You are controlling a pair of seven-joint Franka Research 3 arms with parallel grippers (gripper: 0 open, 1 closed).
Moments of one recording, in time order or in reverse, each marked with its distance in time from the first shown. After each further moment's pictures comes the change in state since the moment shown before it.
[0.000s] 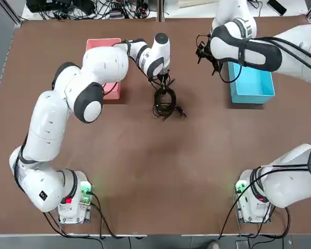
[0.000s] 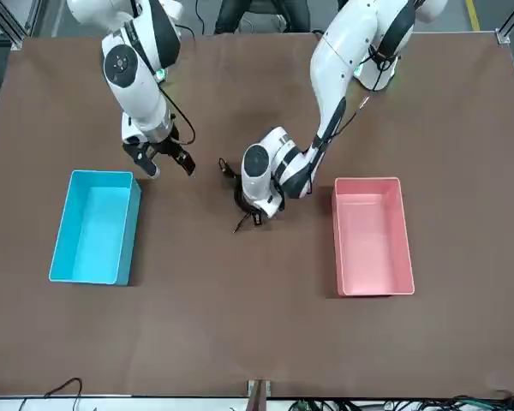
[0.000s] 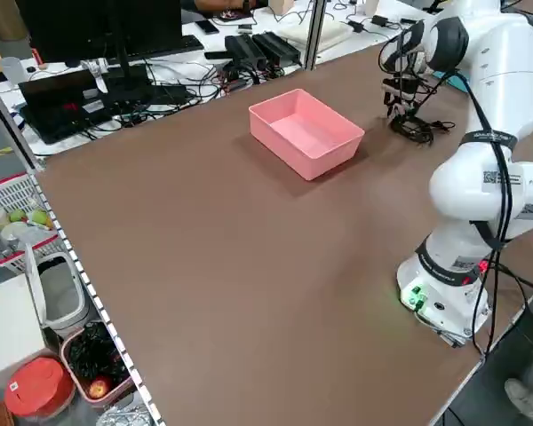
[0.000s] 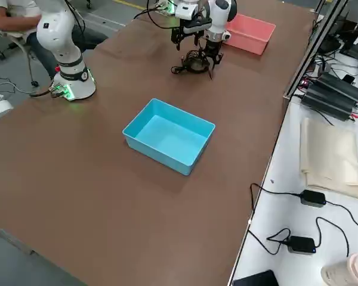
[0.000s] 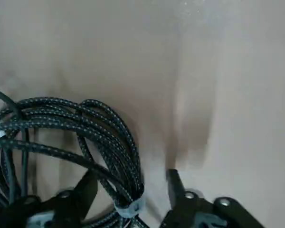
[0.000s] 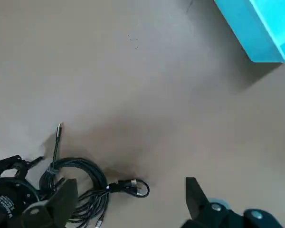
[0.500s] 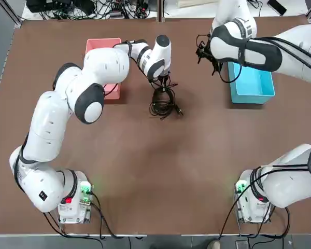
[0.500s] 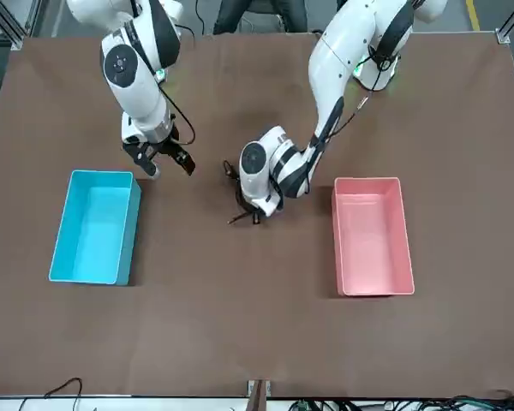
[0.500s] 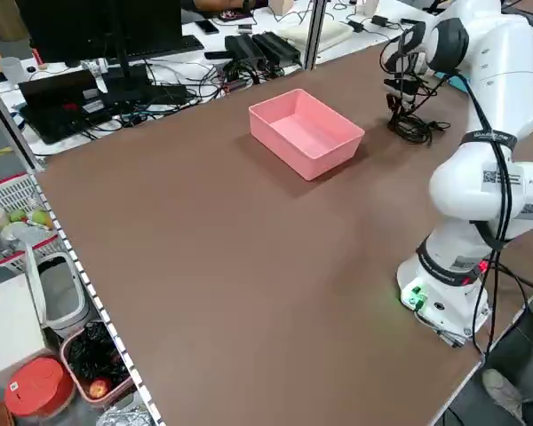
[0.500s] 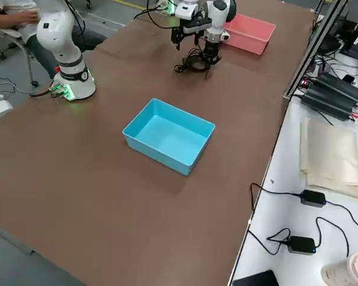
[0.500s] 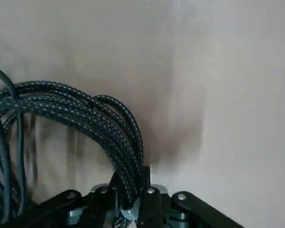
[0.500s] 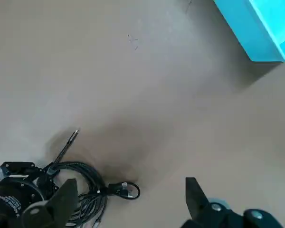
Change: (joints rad) left arm -0.006 0.004 0.001 0.002 0.033 0.005 -0.001; right arm 0.000 -0.001 0.000 0.000 0.001 0.001 0.013
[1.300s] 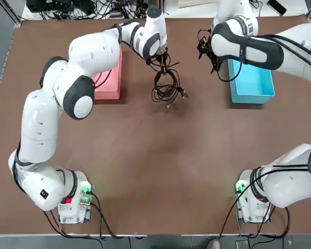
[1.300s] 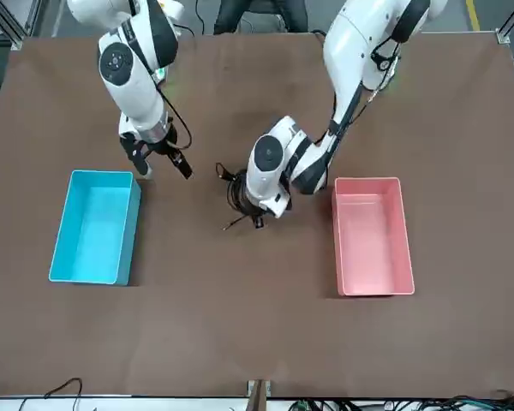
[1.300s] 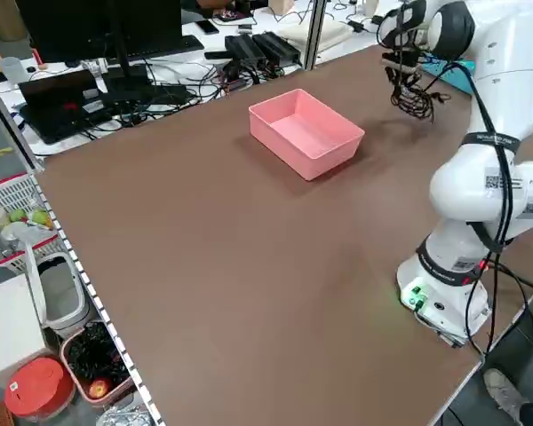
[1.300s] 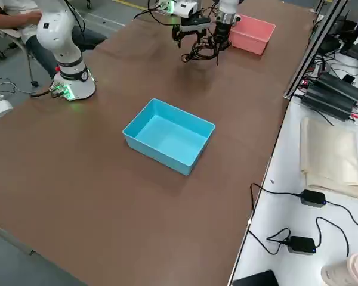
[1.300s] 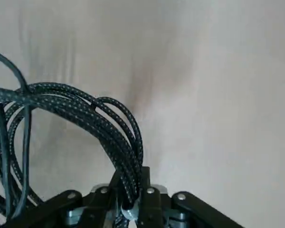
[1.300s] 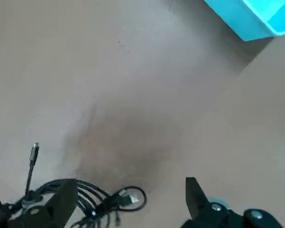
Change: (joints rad) left arm 0.060 -0.134 -0.009 0.032 -0.193 -0.070 -0.007; right arm 0.002 -0.004 -0.007 0.017 0.012 0.008 0.209
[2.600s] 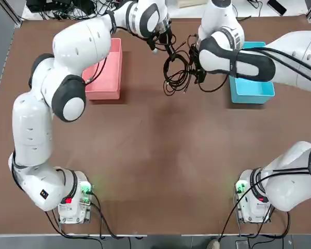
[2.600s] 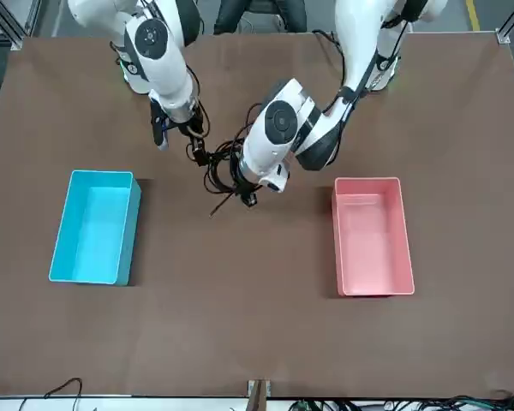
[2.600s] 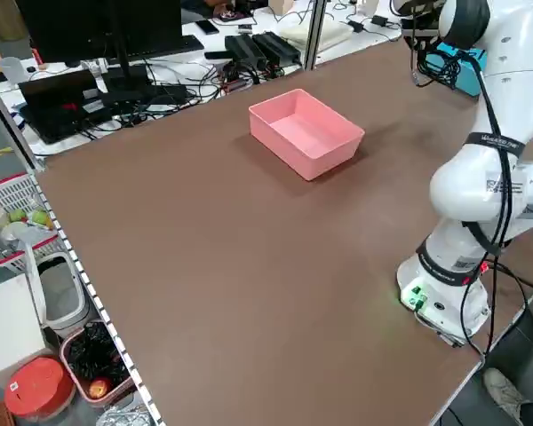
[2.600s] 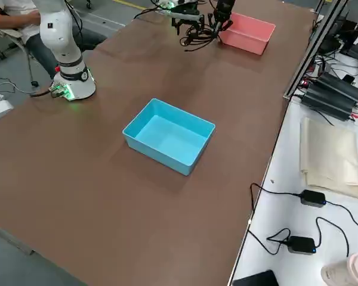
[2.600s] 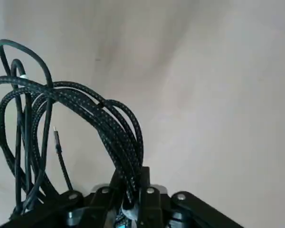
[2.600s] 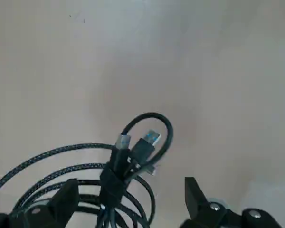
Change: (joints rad) left arm 0.000 -0.117 -0.004 0.075 -0.180 -0.128 -0.150; right arm 0.151 0.019 0.003 0.004 0.002 0.031 0.575
